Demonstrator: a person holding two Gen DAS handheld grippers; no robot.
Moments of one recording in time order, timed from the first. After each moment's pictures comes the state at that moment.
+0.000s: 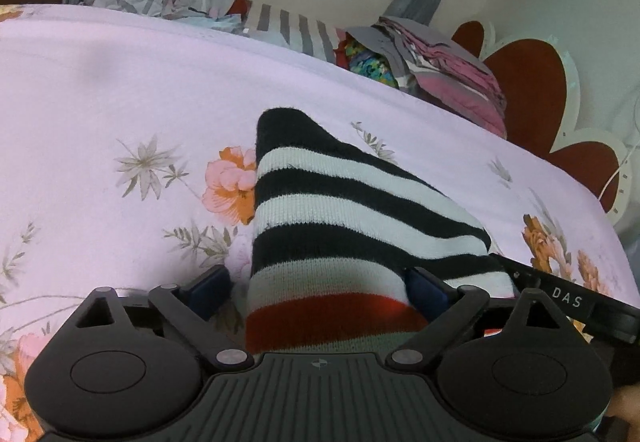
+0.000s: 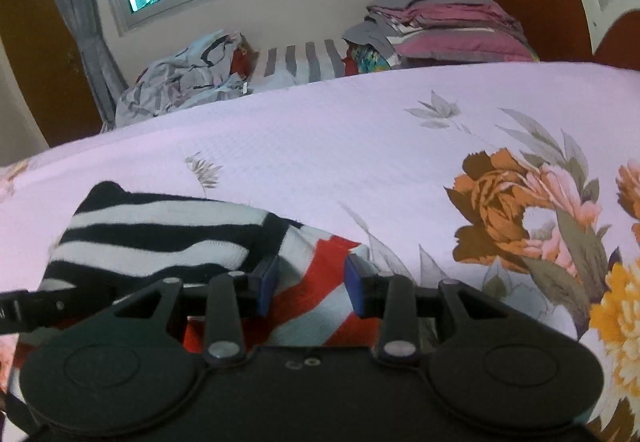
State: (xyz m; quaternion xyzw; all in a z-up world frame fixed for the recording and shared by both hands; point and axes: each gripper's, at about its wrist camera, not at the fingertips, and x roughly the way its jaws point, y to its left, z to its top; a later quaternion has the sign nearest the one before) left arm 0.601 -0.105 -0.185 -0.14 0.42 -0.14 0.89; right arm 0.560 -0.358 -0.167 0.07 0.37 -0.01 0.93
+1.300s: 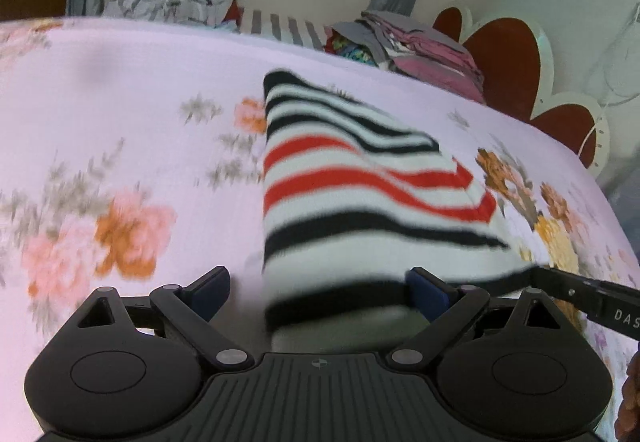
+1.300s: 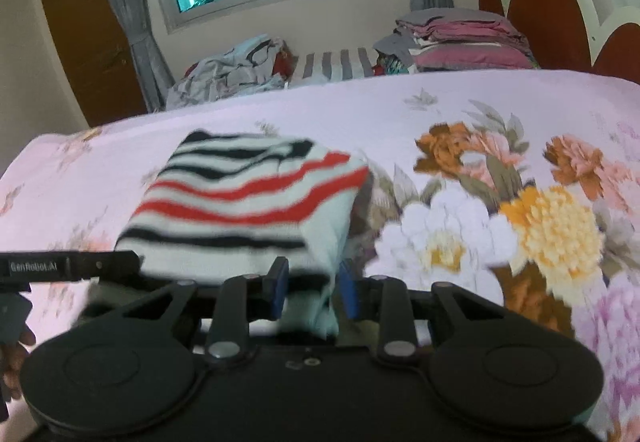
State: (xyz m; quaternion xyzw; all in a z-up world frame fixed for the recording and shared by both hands) left arm 0.468 -0.079 -0.156 -0.11 0.42 -0.15 0.89; right arm 0.396 -0.368 -0.128 0.06 0.36 0.04 0.93
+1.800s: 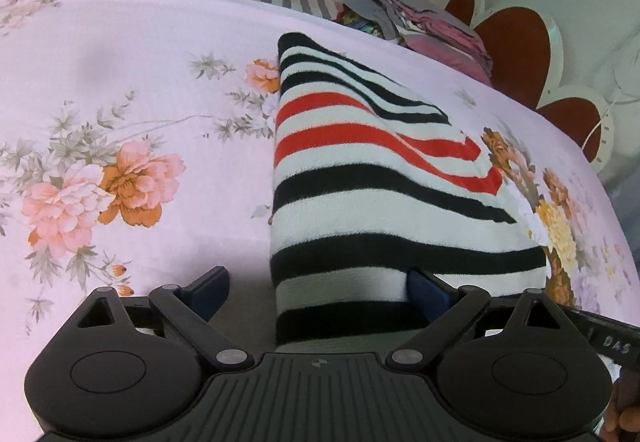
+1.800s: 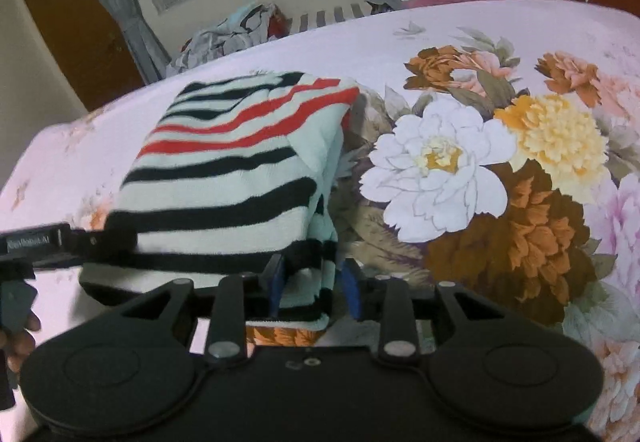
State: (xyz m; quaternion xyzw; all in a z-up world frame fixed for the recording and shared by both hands) left arm 0.463 -0.077 -0.163 -0.12 0.45 -0.14 0.87; right arm 0.380 -0.384 -0.147 0.13 0.40 0.05 0.91
